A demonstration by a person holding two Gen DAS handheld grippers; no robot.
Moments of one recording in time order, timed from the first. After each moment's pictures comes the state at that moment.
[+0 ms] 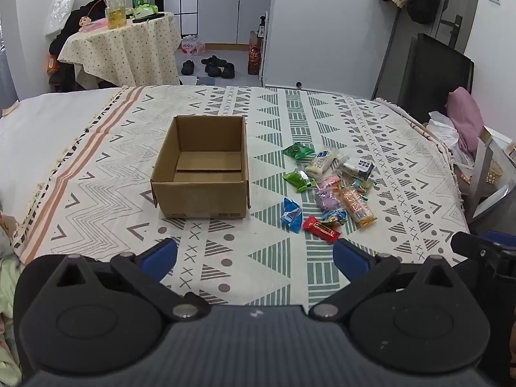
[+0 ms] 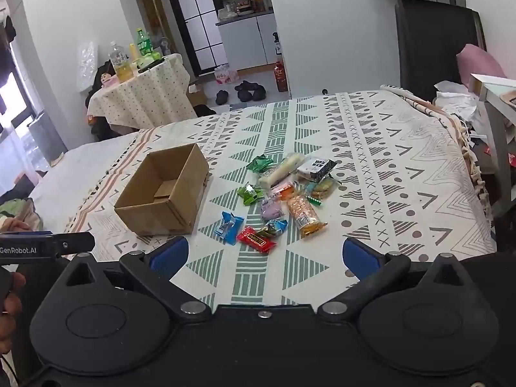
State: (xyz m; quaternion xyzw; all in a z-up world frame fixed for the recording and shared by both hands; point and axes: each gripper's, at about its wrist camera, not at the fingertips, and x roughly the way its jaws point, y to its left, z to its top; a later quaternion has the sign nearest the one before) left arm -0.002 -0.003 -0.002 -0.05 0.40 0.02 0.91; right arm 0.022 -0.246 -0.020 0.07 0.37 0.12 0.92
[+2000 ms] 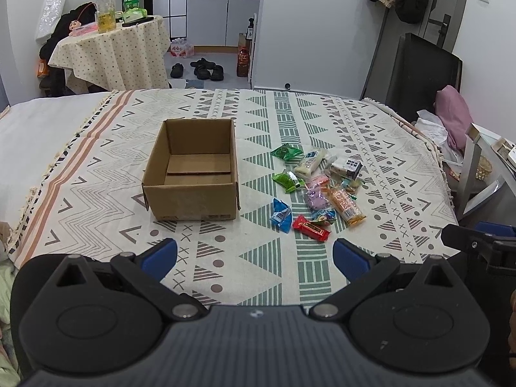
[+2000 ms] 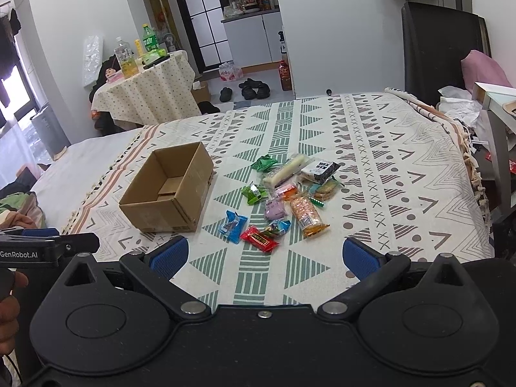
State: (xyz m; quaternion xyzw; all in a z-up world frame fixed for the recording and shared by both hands) left arm -0.007 -0.008 0.002 -0.04 0.40 0.00 0.92; right arm 0.019 -0.245 -0.011 0.07 0.37 0.13 0.92
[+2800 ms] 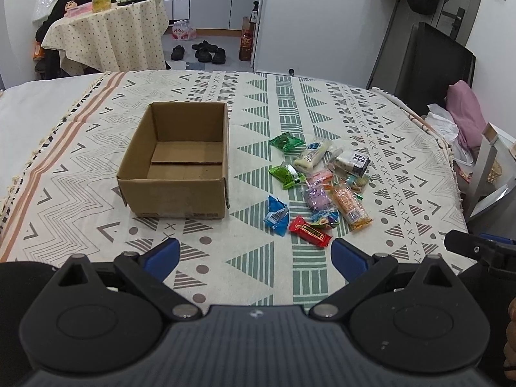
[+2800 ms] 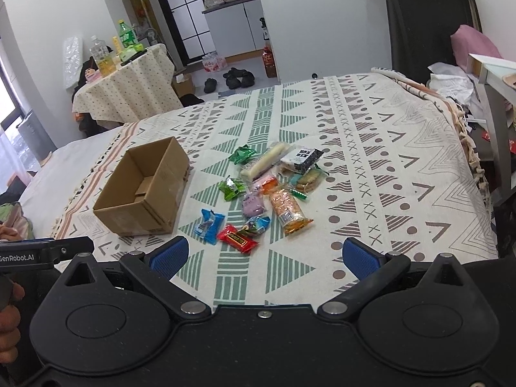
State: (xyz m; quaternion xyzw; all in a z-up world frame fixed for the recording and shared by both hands) left arm 0.048 -0.018 -0.031 -0.06 0.43 0.00 0.90; right arm 0.056 -0.264 -0.040 0.09 0.40 0.11 0.91
